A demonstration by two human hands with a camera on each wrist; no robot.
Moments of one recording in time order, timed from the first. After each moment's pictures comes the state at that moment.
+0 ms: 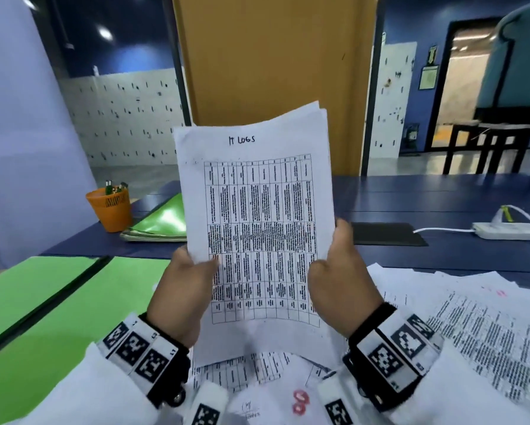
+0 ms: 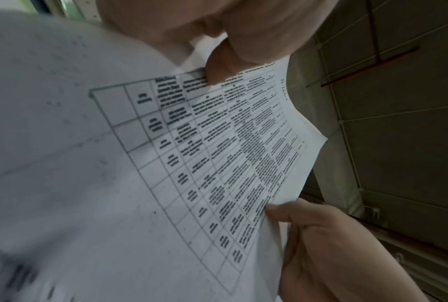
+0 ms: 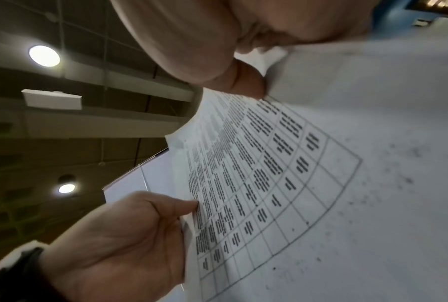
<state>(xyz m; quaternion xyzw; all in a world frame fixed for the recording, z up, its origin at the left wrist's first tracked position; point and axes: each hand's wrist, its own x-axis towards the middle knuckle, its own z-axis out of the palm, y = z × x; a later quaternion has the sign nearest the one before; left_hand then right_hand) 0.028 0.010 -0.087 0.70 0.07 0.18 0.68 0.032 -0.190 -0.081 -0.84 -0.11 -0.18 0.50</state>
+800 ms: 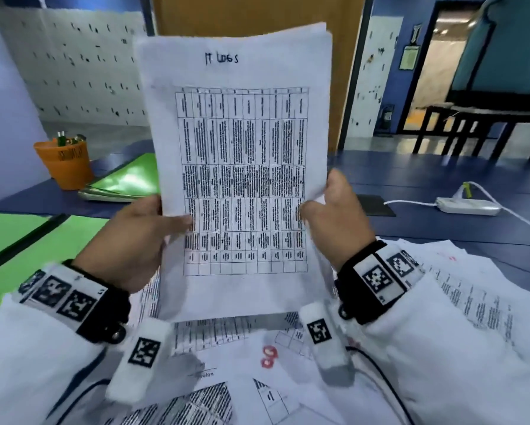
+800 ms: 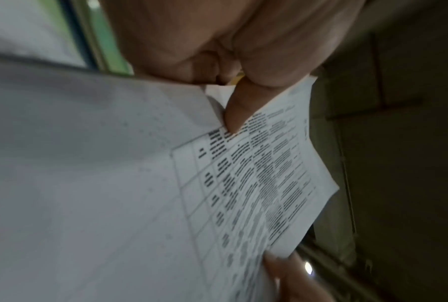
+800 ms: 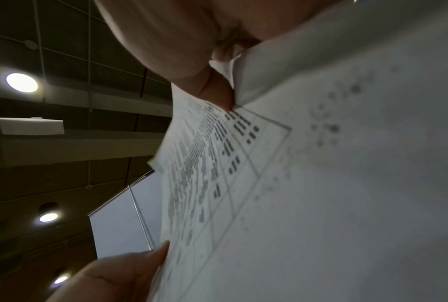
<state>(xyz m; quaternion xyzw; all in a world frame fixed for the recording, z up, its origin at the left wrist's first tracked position) 0.039 0.040 -0.083 0.67 -0.01 0.06 0.74 0.046 -0.208 -0.060 -0.79 -0.09 -0.18 0.57</state>
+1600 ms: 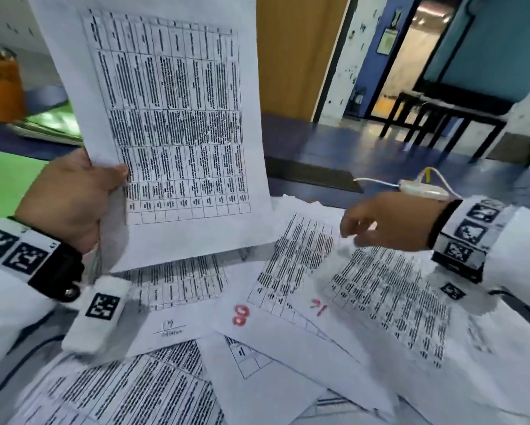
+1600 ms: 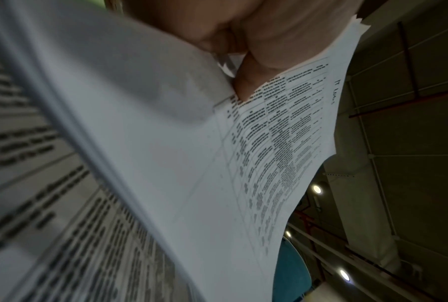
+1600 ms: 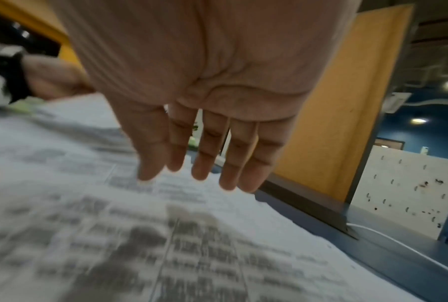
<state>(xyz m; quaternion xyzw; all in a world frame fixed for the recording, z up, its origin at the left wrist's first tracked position) 0.057 0.054 -0.122 0.62 0.03 0.16 0.77 0.050 -0.331 -0.051 -0.98 -0.16 0.10 -0.06</state>
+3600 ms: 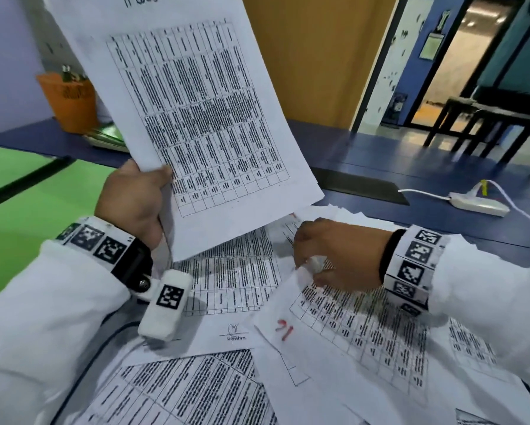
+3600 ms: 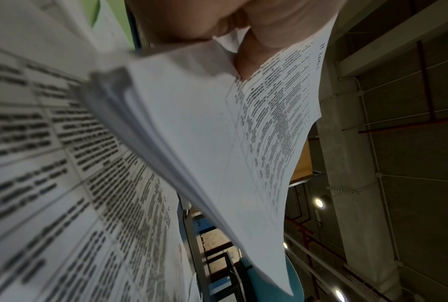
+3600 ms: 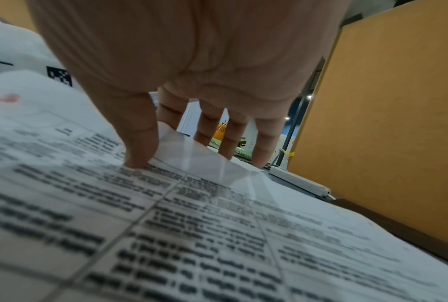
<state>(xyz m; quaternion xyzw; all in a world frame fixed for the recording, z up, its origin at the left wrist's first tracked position) 0.073 0.077 -0.133 0.58 0.12 0.24 0.77 0.058 -0.229 -0.106 -0.91 -0.40 0.08 -0.03</state>
